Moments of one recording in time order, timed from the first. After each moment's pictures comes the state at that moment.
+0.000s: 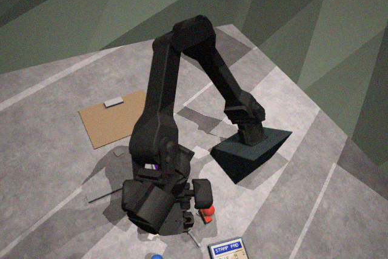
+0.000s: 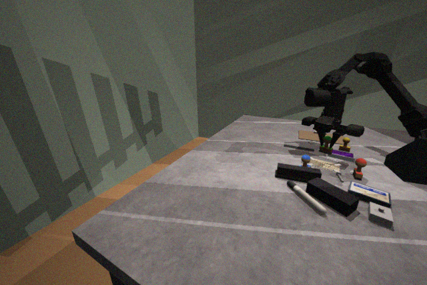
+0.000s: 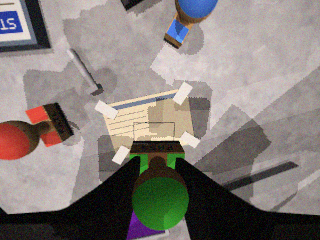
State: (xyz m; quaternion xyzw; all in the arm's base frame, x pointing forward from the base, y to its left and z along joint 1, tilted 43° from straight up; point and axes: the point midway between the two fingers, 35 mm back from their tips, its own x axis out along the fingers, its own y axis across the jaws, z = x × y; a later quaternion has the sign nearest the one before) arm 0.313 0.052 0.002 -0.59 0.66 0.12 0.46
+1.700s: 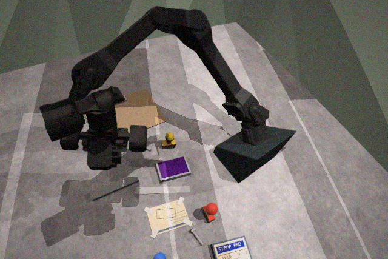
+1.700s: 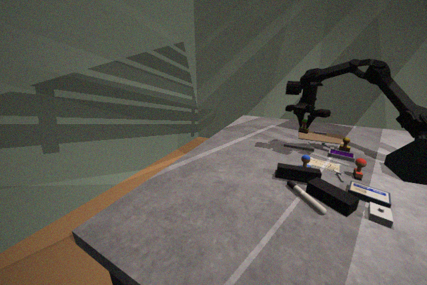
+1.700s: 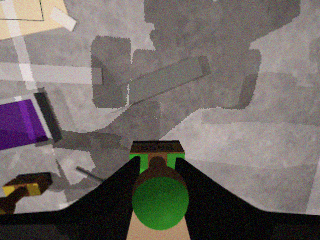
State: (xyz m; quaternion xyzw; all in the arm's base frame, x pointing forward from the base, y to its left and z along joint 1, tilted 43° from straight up) arm 0.382 -0.066 0.142 -0.59 0.66 0.12 0.46
